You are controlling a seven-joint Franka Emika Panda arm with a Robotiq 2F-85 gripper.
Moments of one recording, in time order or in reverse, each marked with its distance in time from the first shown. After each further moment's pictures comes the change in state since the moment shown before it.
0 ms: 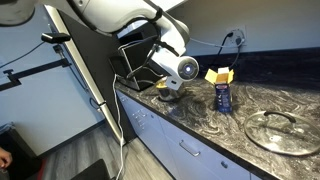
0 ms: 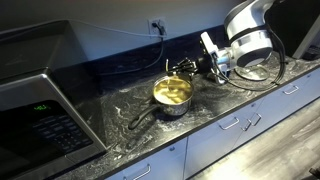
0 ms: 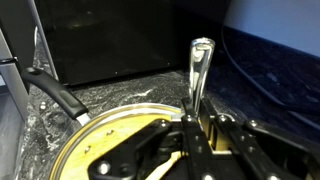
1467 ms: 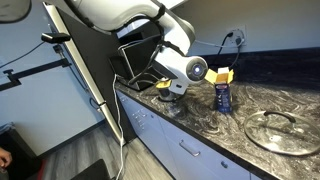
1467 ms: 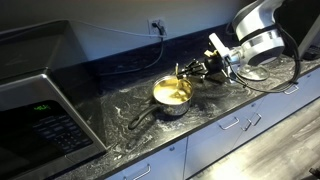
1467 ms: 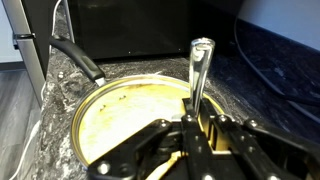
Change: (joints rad) arm -0.021 -0.028 -0.053 -0.058 -0.113 -0.072 -0.045
